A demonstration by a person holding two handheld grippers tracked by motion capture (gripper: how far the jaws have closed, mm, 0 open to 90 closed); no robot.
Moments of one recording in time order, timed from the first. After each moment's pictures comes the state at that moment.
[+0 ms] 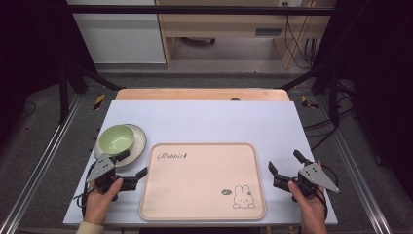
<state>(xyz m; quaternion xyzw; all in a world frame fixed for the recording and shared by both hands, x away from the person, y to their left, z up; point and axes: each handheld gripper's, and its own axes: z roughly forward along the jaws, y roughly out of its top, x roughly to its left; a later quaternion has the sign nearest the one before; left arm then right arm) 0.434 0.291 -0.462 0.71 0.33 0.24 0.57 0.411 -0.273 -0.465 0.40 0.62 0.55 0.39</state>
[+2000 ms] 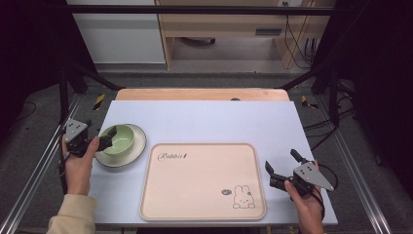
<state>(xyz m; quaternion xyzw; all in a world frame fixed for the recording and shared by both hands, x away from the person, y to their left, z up) 0.505 0.363 -0.408 0.65 0.47 0.37 0.48 0.412 -0.263 -0.461 0.40 0.63 0.53 0.40</state>
